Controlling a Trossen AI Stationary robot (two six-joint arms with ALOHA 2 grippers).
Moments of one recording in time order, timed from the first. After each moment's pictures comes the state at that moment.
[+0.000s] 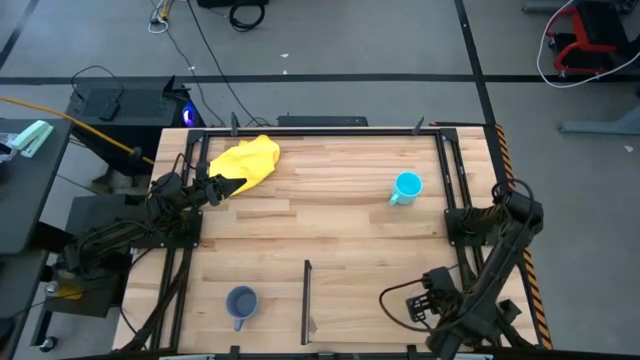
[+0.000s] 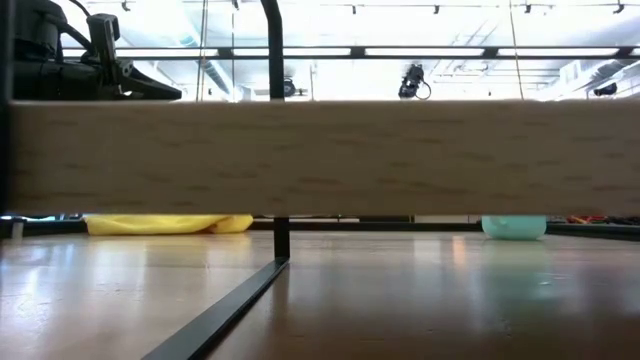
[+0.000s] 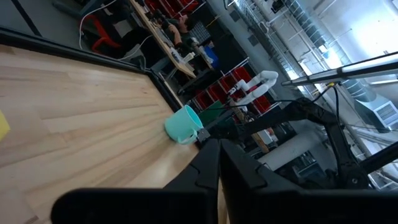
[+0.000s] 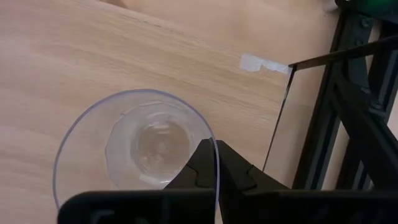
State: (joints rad) left arm 0.50 0.10 0.04 0.12 0.18 -0.93; right arm 1.01 1.82 1.45 -1.47 0.11 2.36
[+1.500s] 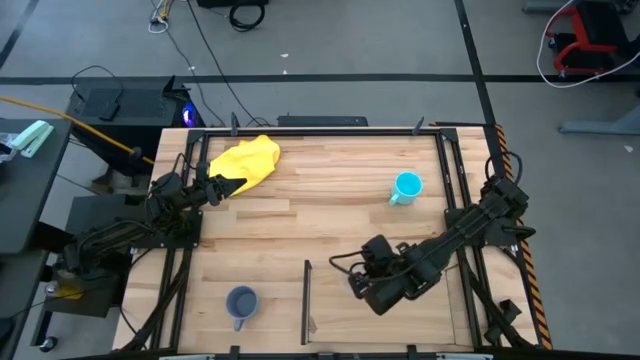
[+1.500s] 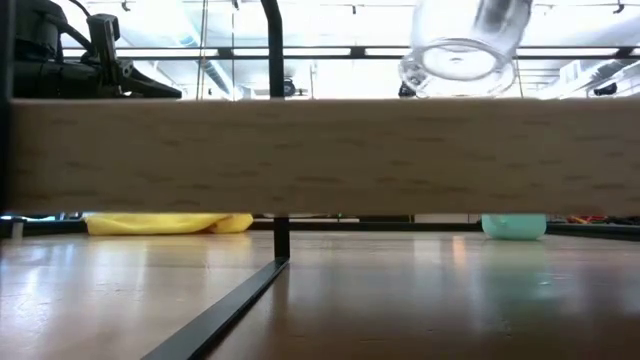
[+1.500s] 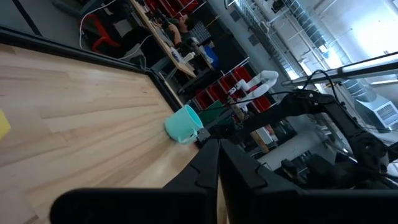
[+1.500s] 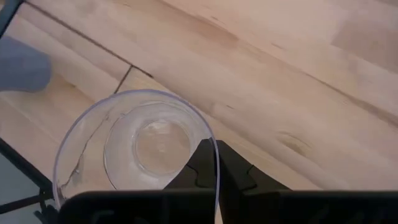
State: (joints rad) left arm 0.50 0.10 0.04 0.12 0.18 -0.93; right arm 0.61 1.79 1.60 -1.19 0.42 1.63
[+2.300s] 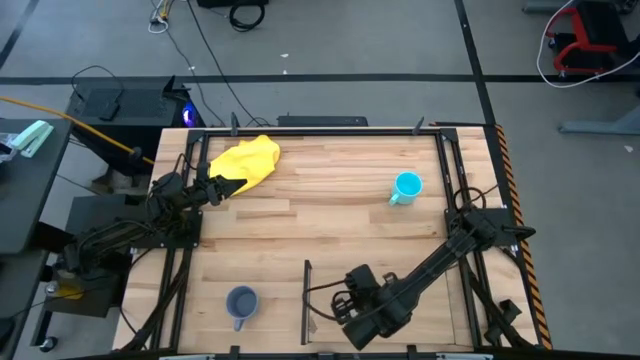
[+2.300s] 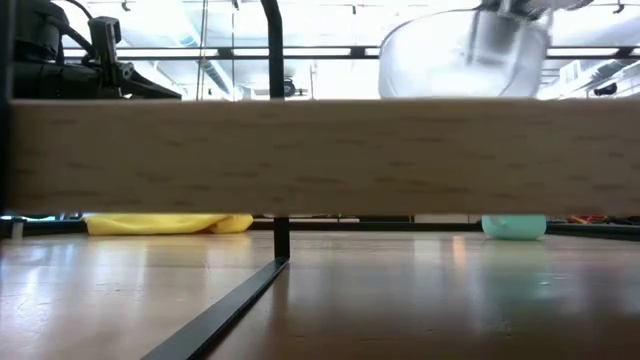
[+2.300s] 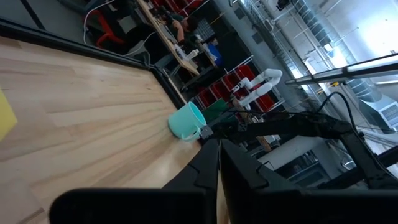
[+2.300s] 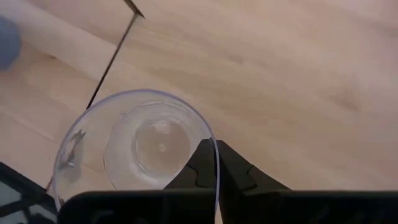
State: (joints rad) left arm 0.50 0.10 0.04 0.10 0.18 -0.94; right arm 0.67 2.13 1.92 -1.32 0.39 1.84
